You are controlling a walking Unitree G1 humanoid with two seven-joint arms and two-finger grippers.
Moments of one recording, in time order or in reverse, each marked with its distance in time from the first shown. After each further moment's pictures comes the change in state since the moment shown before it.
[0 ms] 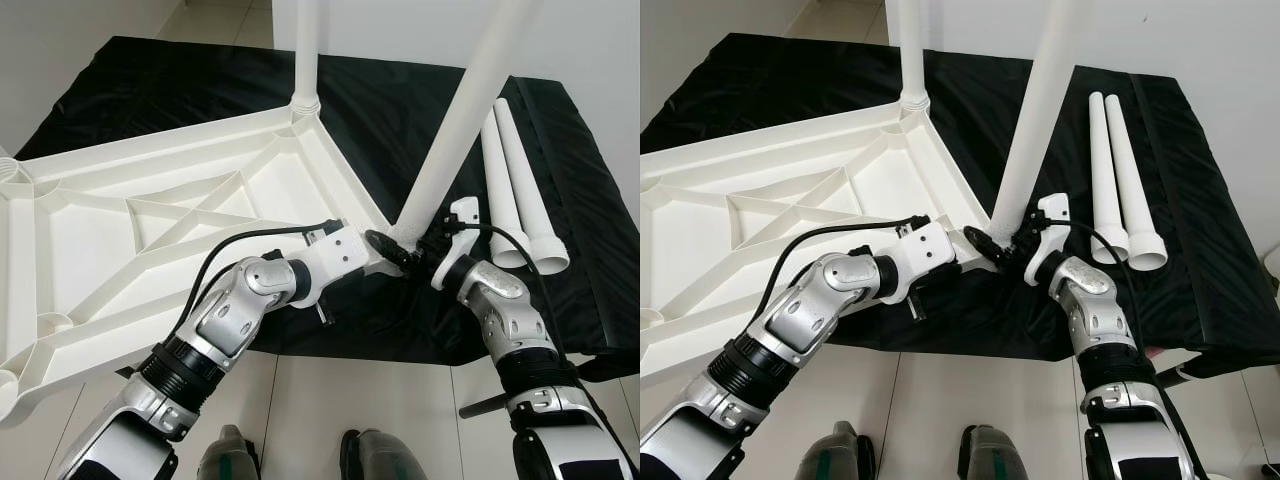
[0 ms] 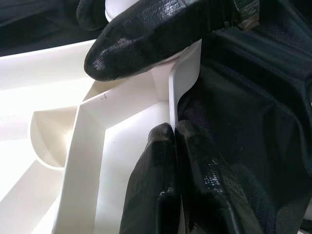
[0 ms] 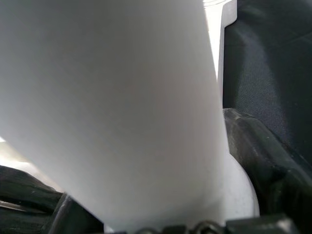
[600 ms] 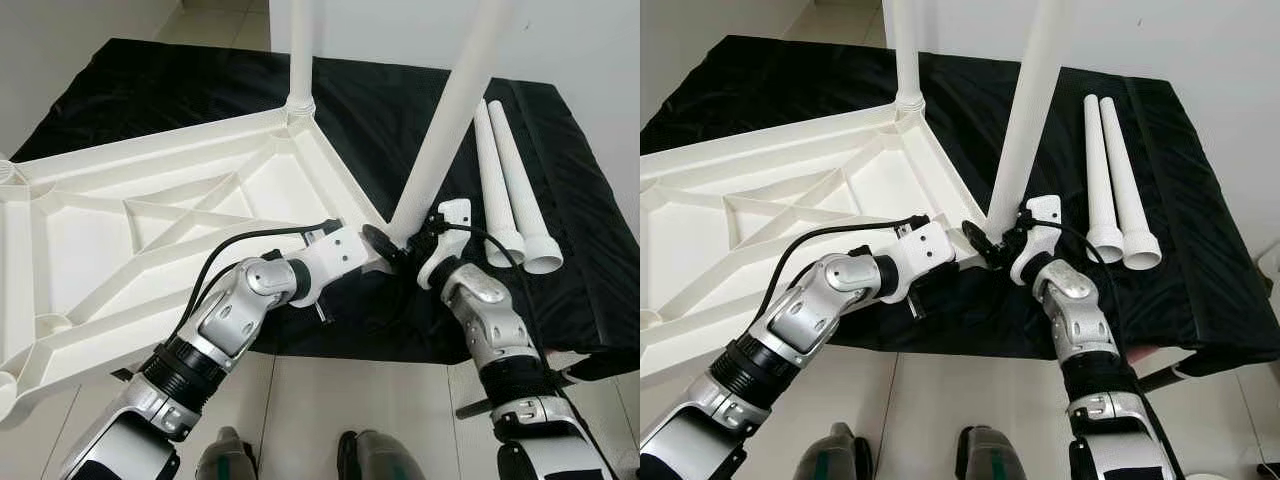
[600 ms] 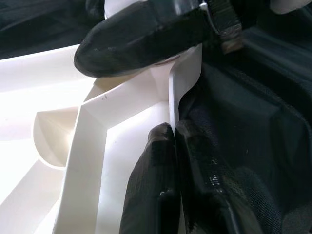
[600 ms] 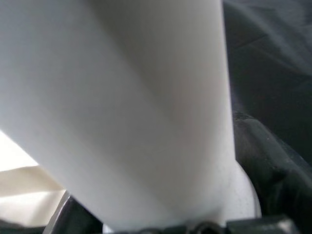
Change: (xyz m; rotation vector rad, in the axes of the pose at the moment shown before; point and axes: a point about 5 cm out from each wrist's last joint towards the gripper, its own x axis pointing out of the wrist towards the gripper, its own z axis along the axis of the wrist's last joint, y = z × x) left arm 0.002 0.000 -0.003 0.003 0.019 0.019; right arm 0.013 0.018 -0.002 0.009 0.006 -0.300
